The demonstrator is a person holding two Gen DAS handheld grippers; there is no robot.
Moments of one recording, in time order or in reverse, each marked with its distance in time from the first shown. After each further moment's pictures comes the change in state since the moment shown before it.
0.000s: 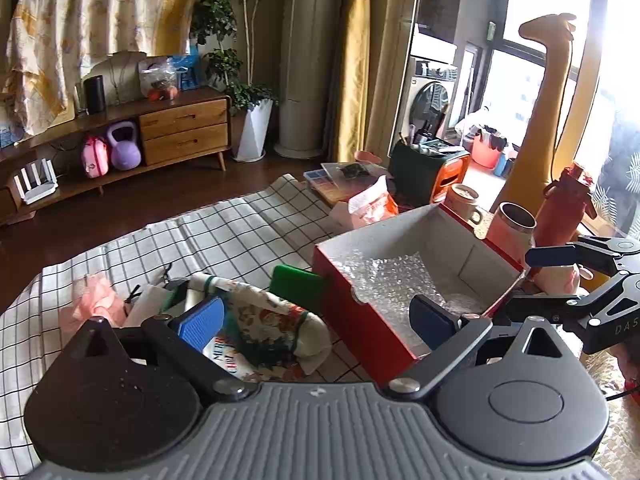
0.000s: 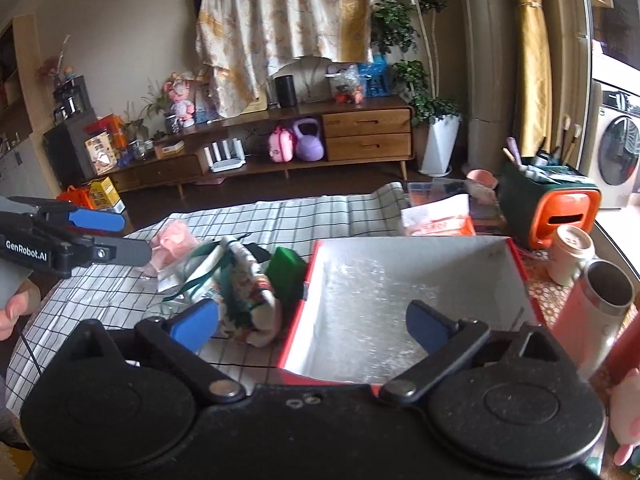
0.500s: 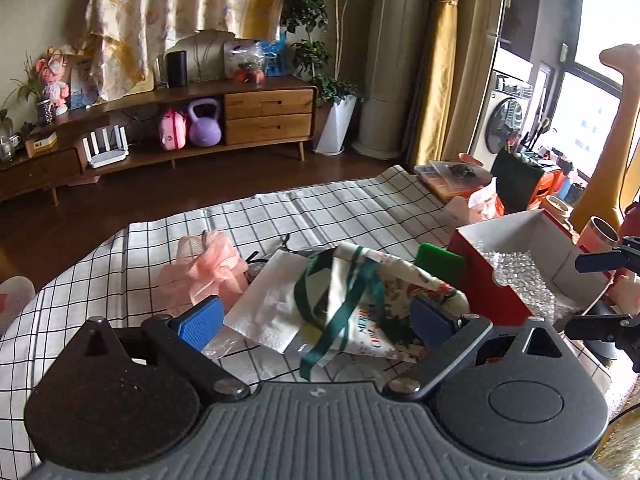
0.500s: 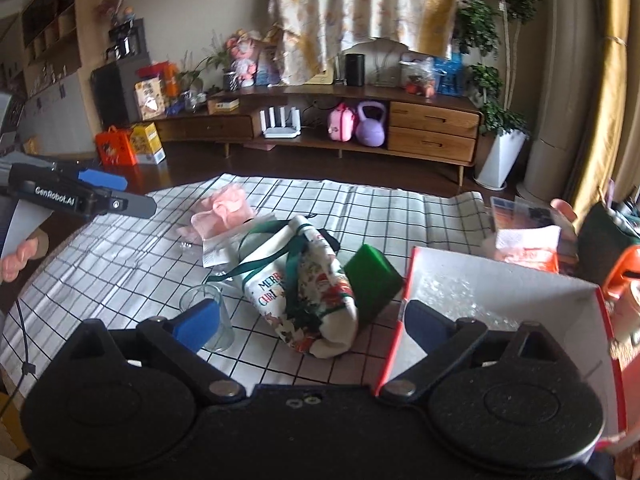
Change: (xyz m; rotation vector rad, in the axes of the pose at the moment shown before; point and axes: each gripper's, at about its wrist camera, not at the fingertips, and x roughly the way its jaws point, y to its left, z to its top) left arm -0.002 0.130 -0.043 -0.127 -0.003 0.161; right arm 0.071 0.086 0.009 -0.209 0.074 0.082
